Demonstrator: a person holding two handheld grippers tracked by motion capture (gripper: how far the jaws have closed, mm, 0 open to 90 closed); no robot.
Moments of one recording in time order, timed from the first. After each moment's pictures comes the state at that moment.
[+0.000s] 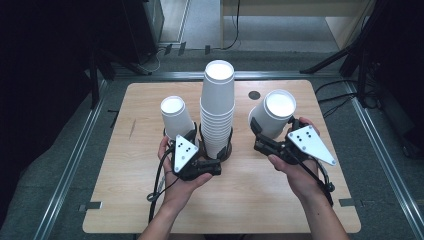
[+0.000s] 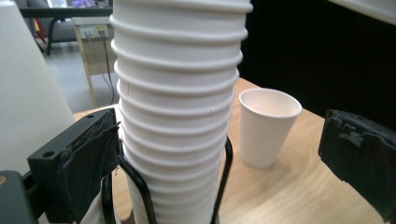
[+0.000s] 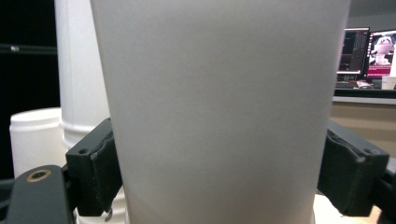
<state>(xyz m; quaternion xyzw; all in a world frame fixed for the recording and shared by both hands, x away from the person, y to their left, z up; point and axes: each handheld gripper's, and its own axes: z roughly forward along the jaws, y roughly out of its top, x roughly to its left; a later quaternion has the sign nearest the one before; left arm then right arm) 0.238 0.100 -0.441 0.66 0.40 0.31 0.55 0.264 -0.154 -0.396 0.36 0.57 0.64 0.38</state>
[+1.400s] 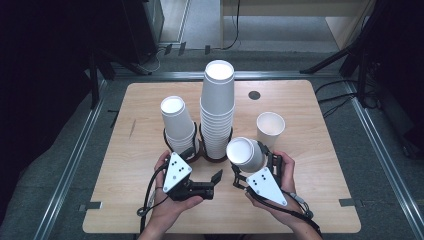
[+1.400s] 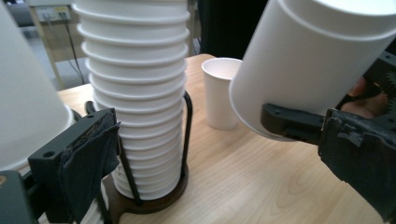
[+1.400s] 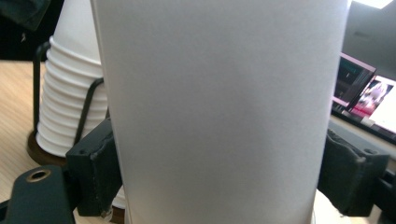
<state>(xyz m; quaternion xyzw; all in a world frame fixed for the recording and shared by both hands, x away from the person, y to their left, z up) 0.200 0.112 -0.444 0.71 0.36 0.26 0.55 0.220 -0.113 -0.480 0.25 0.67 0.51 0.47</state>
